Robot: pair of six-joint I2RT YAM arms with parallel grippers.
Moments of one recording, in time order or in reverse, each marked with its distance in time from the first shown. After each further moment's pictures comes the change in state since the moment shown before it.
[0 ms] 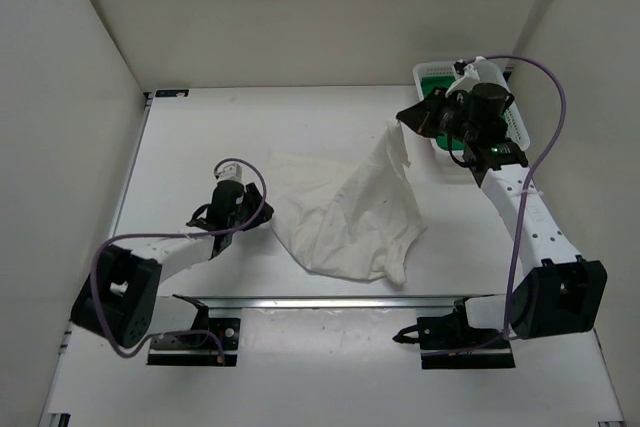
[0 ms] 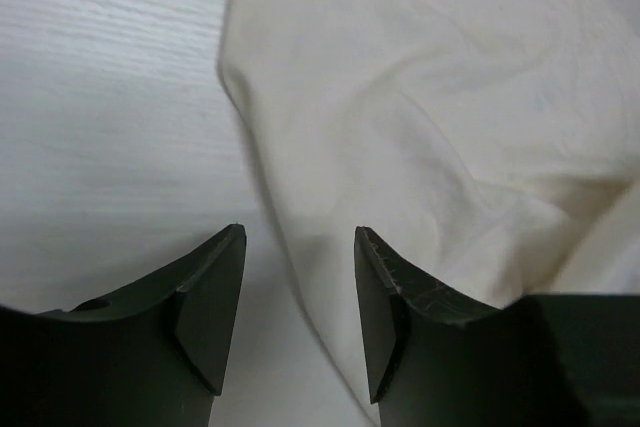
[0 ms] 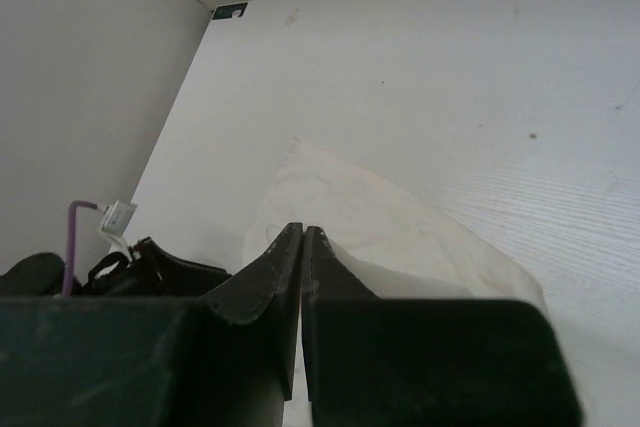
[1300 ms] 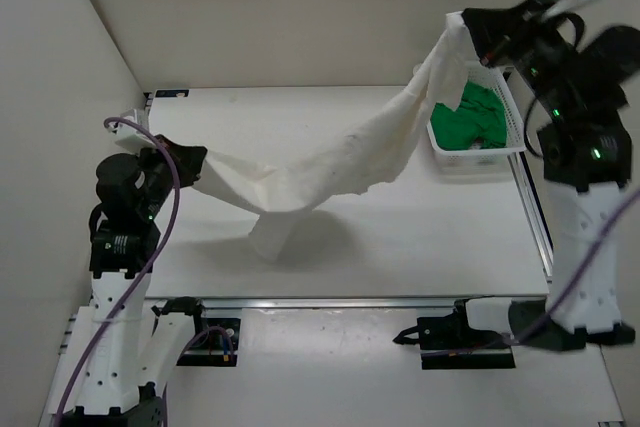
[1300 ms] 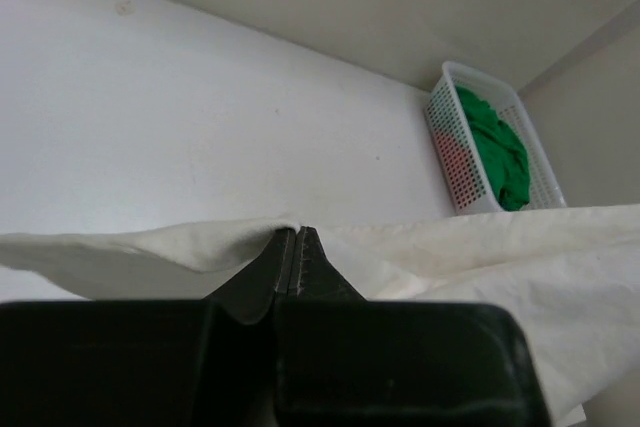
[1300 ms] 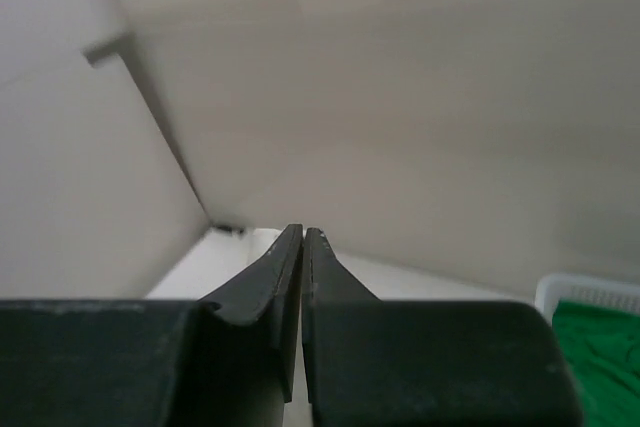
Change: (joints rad) left arm 0.391 -0.521 0.628 -0.623 0.236 0.171; right arm 0.035 -0.064 0.813 -0.329 0.211 -0.187
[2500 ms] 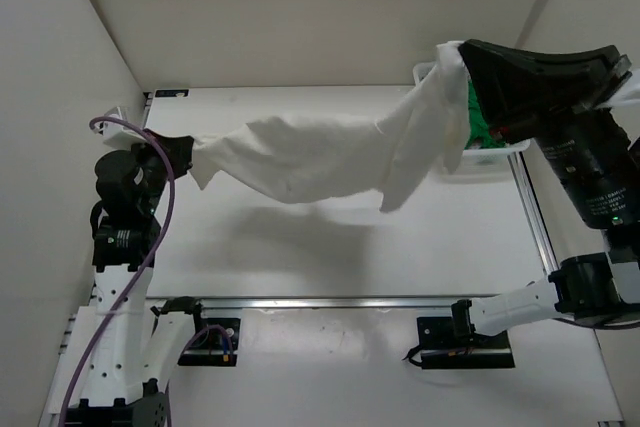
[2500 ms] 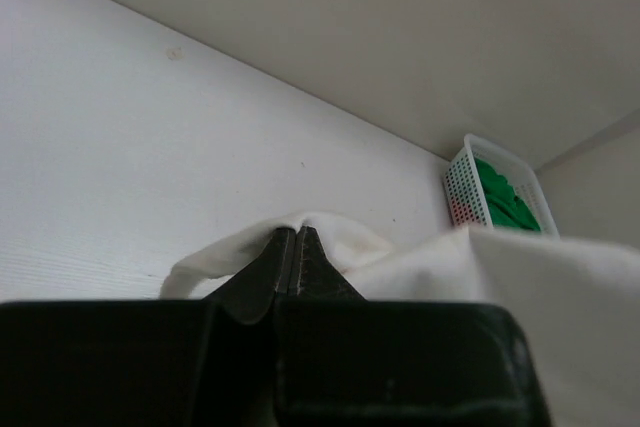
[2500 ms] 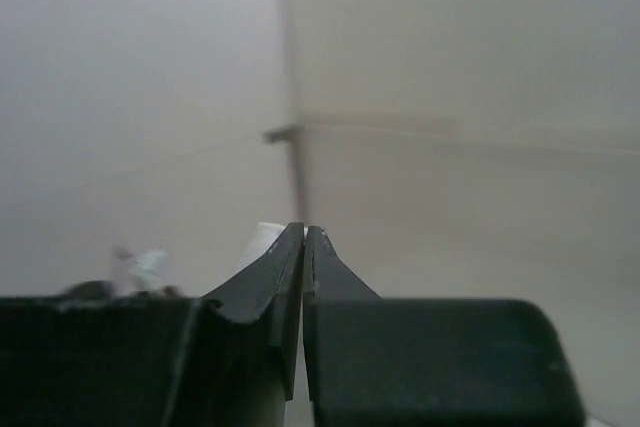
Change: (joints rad) left arm 0.029 0.032 -0.054 0.099 -0.103 -0.063; right arm 1.299 -0.068 0.152 0.125 0.890 -0.578
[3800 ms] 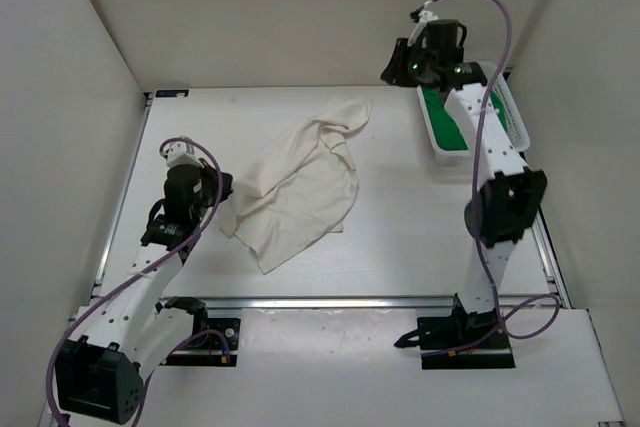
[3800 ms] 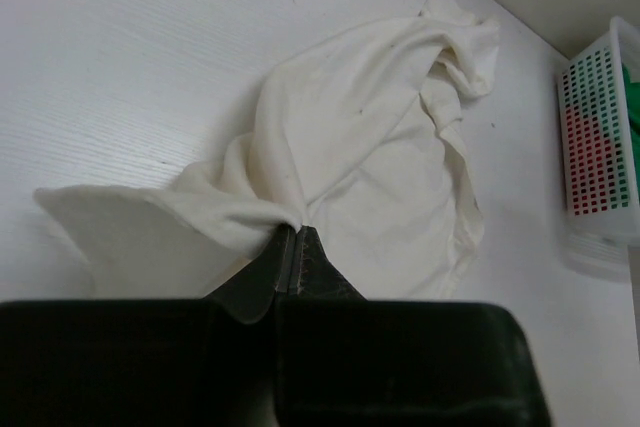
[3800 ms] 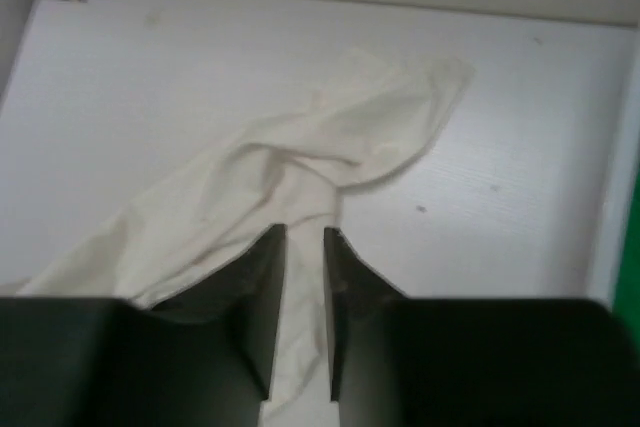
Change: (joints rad) left arm -0.230 0.118 -0.370 0.213 -0.207 -0.065; right arm -1.266 0.826 -0.016 -0.267 -0.871 0.511
